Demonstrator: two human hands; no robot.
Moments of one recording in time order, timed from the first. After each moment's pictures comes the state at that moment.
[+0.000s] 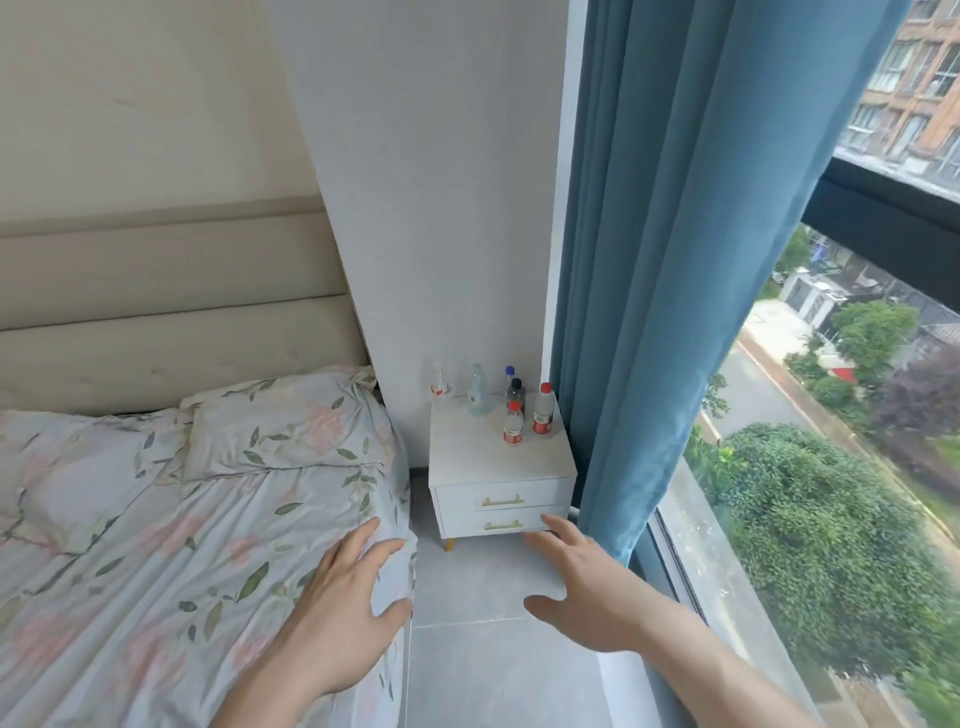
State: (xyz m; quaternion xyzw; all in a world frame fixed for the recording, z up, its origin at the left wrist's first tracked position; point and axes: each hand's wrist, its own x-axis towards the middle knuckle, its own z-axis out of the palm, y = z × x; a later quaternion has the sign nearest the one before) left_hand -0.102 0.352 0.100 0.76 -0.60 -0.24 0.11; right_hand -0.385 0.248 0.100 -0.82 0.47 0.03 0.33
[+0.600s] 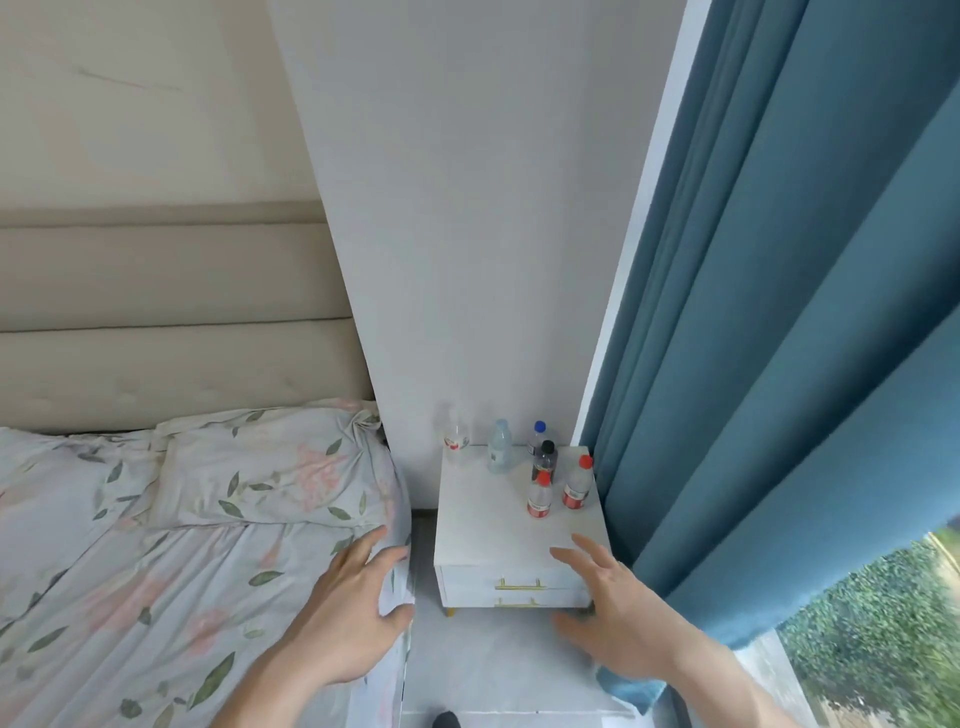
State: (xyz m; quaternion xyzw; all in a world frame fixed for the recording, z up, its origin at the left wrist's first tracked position) left_hand 0.004 0.101 0.064 0.76 -0.58 -0.27 0.07; right_hand -0.306 -0.006 0.063 -0.79 0.49 0.06 0.35
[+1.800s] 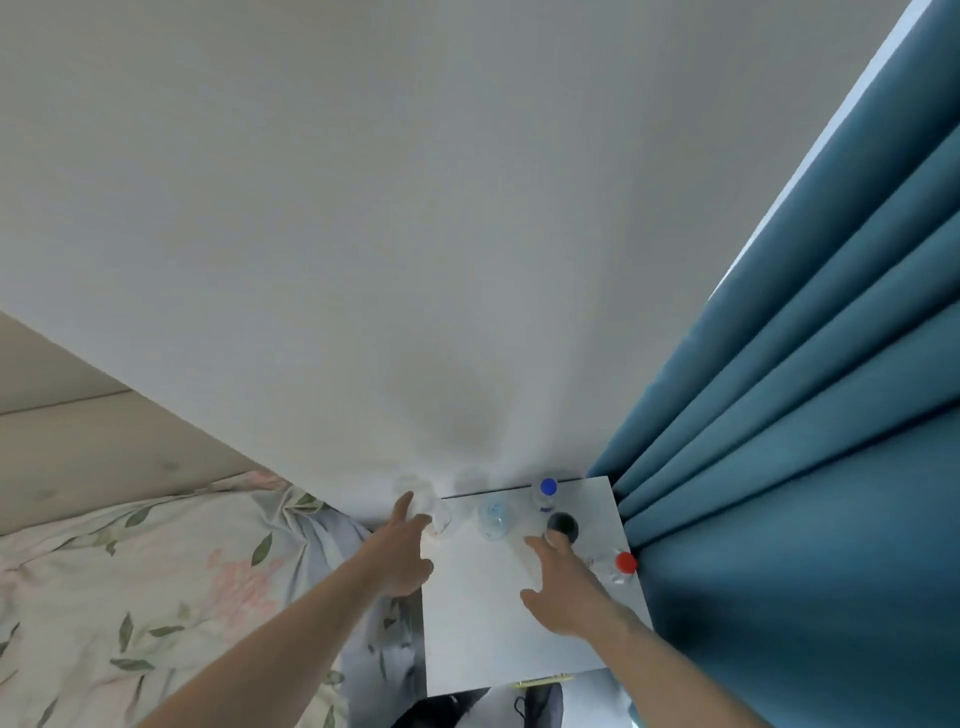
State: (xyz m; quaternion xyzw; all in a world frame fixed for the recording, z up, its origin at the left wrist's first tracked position) left_hand 0.116 -0.372 -0.120 0.70 -0.59 -0.39 -0.15; right_hand -0.151 -0.379 -0.120 -0.68 0.57 0.15 0.43
